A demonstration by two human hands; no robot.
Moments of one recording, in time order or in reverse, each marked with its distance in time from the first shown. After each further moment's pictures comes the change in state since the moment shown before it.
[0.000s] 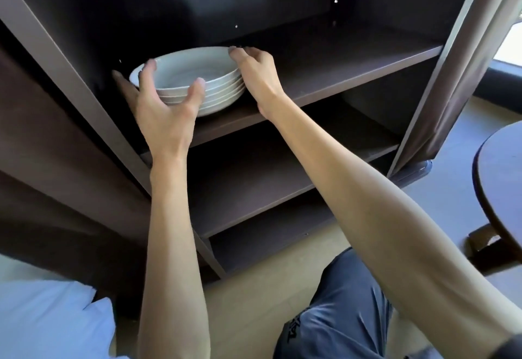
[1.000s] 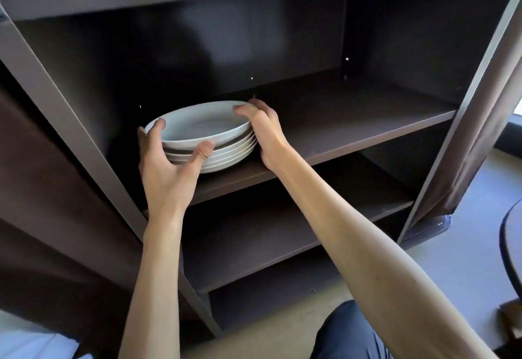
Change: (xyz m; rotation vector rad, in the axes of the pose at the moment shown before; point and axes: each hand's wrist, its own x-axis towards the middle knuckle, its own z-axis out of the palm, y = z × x) left_hand 0.014 -0.023 0.000 0.030 -0.086 -0.100; right_hand 0.023 0.003 0.005 0.201 -0.113 0.082
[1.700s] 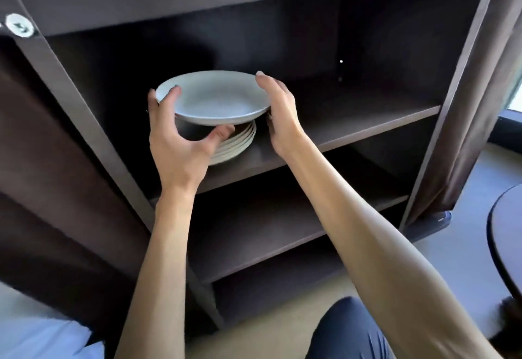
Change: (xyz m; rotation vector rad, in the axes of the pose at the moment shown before) left_hand 0.002 0.043 0.008 -0.037 0.036 0.295; right_hand -0.036 -0.047 -0.027 0.142 0.043 -0.108
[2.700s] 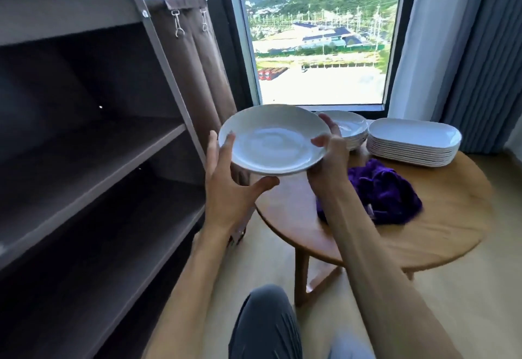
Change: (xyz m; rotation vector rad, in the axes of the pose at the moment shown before) left_hand -0.214 0.248 0.226 -0.565 -0.810 0.219; right_hand -0.261 -0.129 -0.359 0.340 0.952 -0.425
